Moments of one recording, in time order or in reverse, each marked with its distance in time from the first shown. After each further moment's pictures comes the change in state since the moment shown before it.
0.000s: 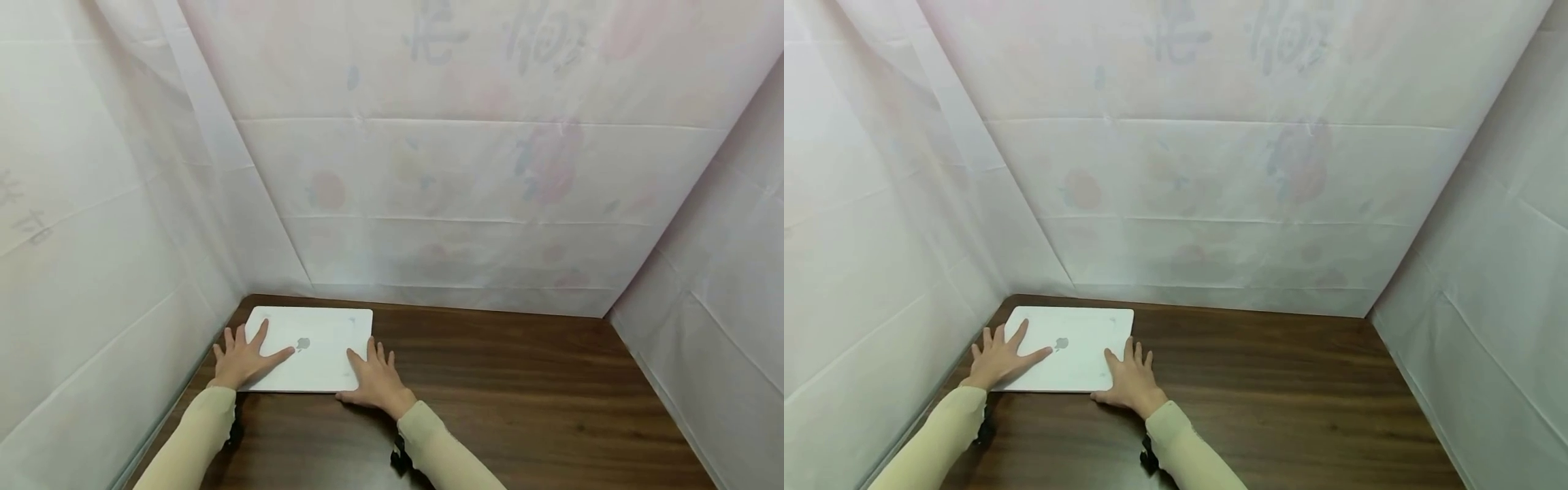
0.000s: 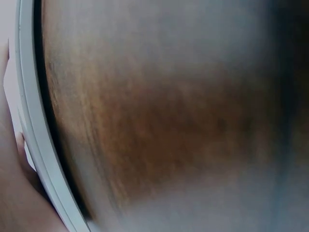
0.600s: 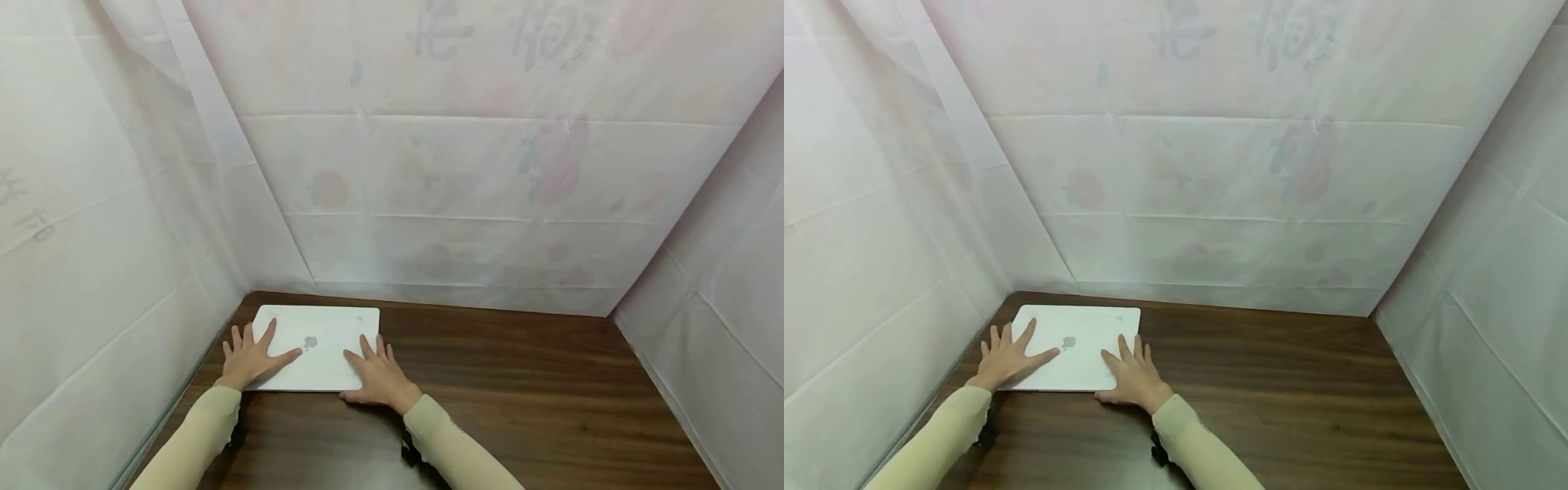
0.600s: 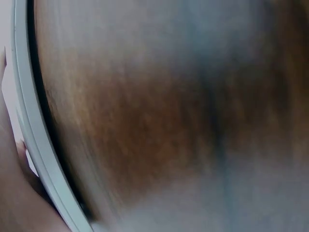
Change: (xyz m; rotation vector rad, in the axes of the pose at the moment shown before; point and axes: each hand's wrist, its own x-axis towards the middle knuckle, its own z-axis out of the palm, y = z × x) left_hand -0.003 0.009 0.009 0.012 -0.018 0.000; right_hand 0.003 0.008 0.002 -0.160 0.034 -0.157
